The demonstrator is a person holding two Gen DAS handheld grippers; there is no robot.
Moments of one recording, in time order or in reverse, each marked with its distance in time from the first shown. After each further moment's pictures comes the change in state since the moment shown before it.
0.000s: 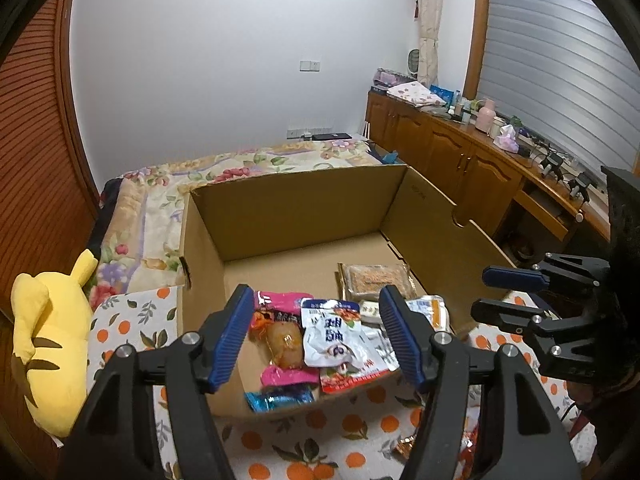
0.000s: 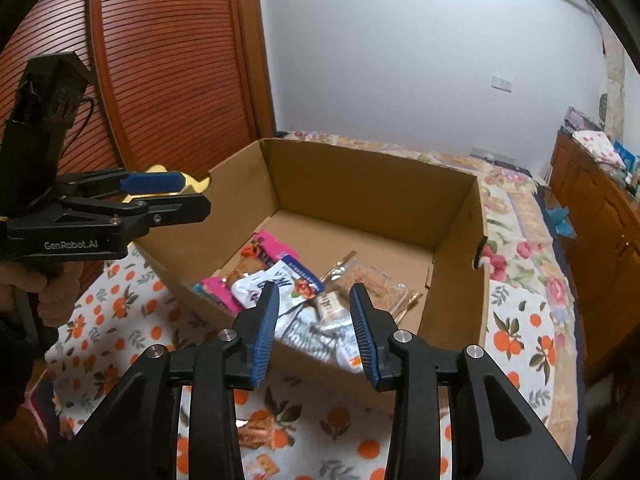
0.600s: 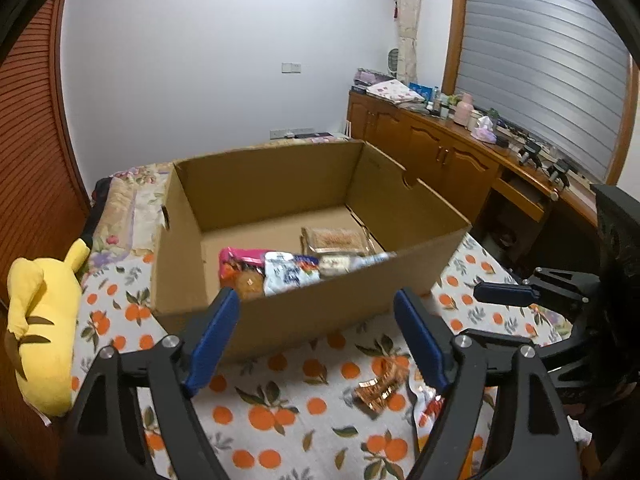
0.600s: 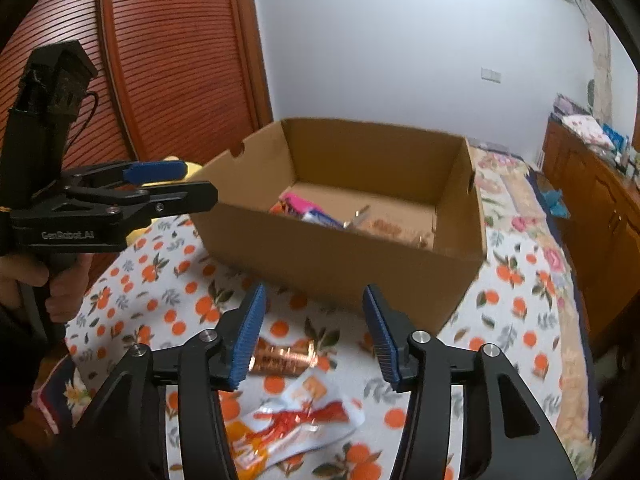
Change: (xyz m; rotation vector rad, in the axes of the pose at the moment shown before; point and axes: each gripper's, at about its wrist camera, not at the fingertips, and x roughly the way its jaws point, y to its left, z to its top) left arm -0.036 -0.034 -0.054 0.030 -0.005 -0.050; right arm -0.040 0.034 -0.062 0.049 0.021 -0.010
